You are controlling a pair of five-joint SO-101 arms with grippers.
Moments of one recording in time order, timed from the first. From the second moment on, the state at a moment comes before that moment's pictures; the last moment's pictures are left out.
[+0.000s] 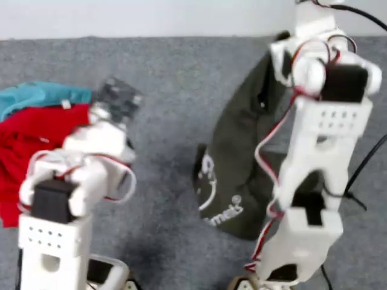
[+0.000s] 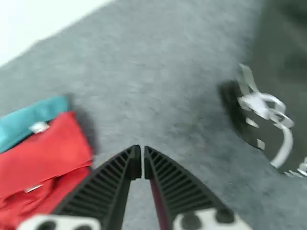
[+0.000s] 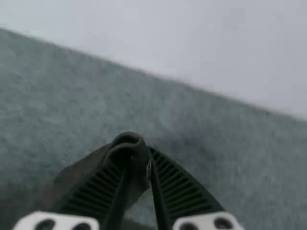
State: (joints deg) left arm 9.4 -45.5 21.6 85.7 -12.4; right arm 1.1 17.1 -65.1 94.9 16.4
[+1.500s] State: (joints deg) left arm 17.3 48.5 -35.6 78.1 -5.4; right arm 29.8 33.0 -64.9 100.7 13.6
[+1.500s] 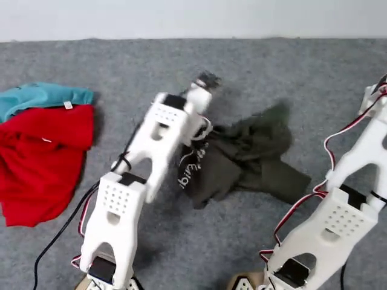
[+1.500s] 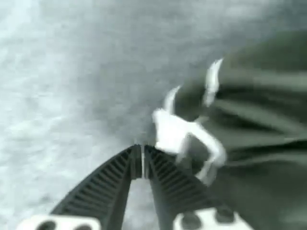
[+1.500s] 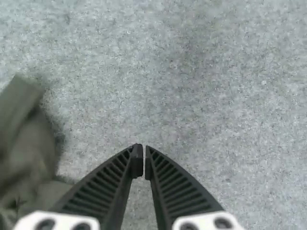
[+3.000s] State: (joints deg) left arm 26.4 47.0 -57.7 99.5 -9.2; right arm 31.9 33.5 -56.9 100.7 13.6
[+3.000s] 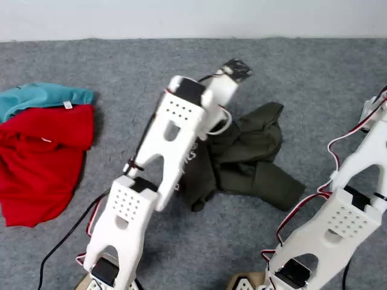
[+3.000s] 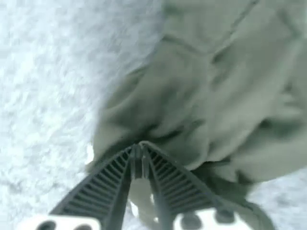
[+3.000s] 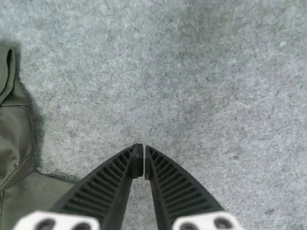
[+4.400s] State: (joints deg) left arm 34.9 45.9 -44.4 99.3 -11.4; right arm 30.6 33.5 -53.5 100.7 13.6
